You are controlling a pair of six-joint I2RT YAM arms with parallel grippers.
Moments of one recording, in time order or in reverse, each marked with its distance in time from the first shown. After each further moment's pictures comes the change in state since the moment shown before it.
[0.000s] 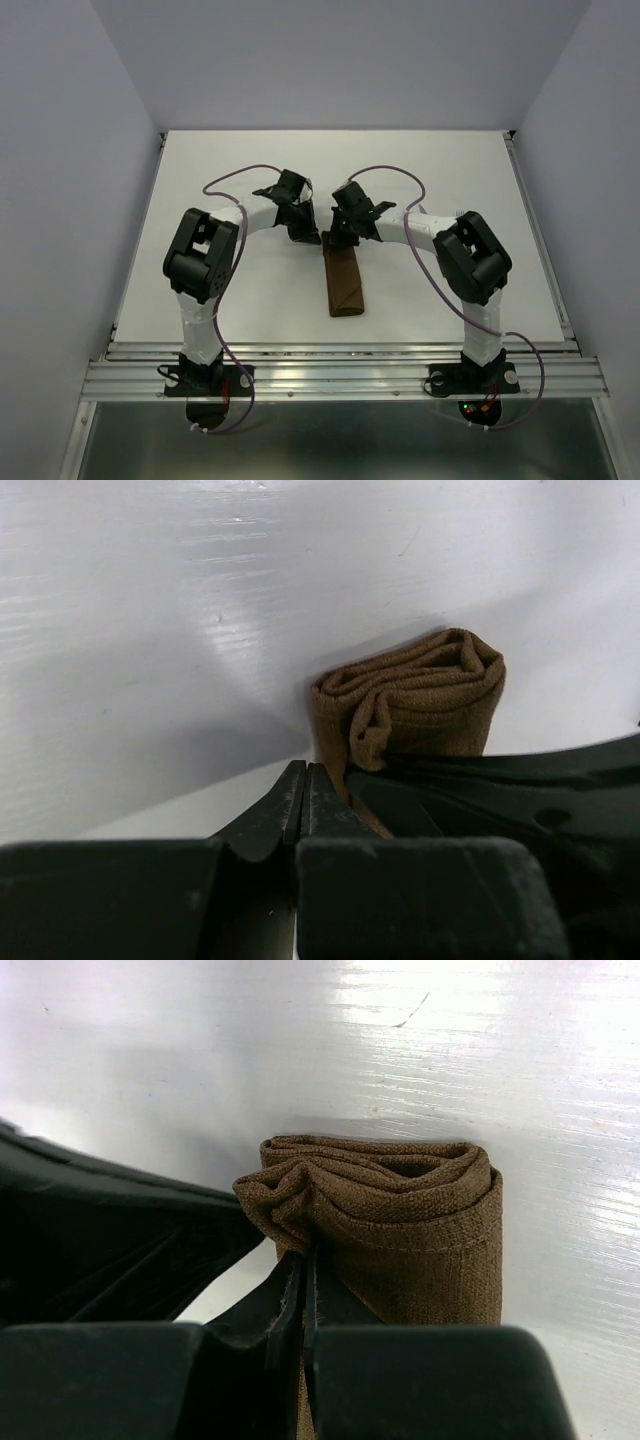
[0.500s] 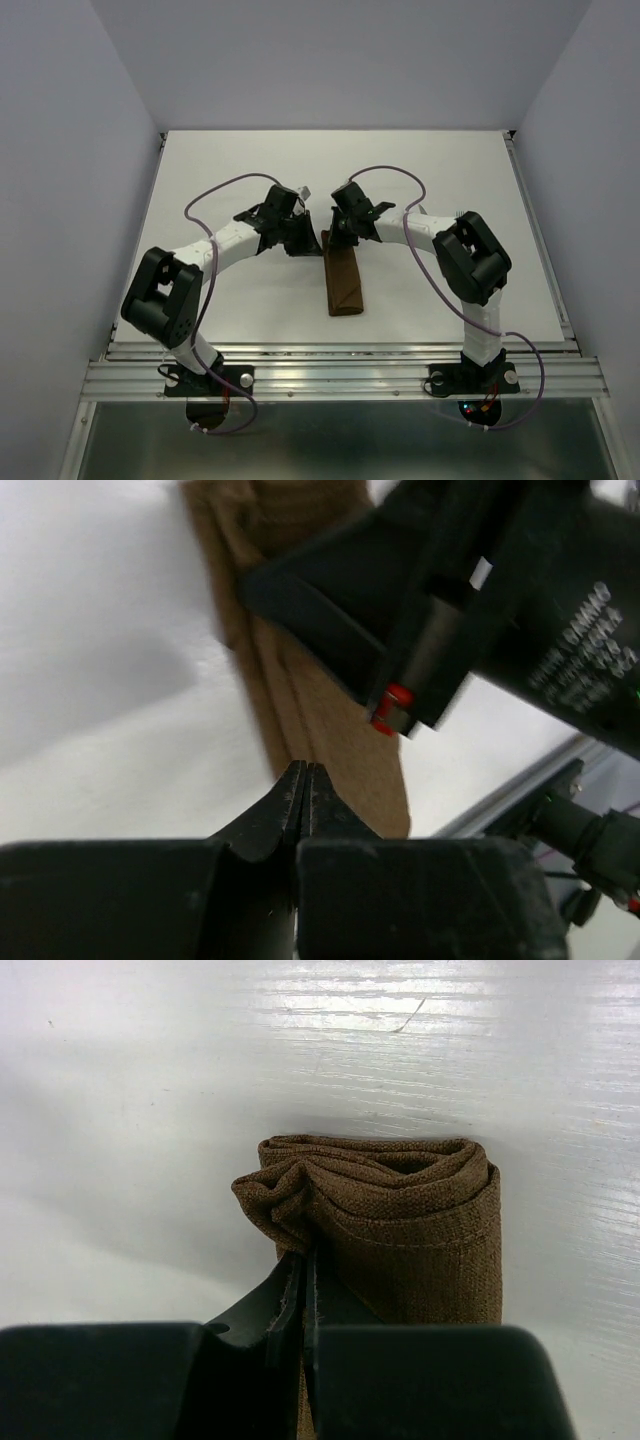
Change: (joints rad) left arm -0.034 -0.363 -0.245 0.027 -0.012 -0.020; right arm 0.003 0.002 0.000 0.009 0.018 0.022
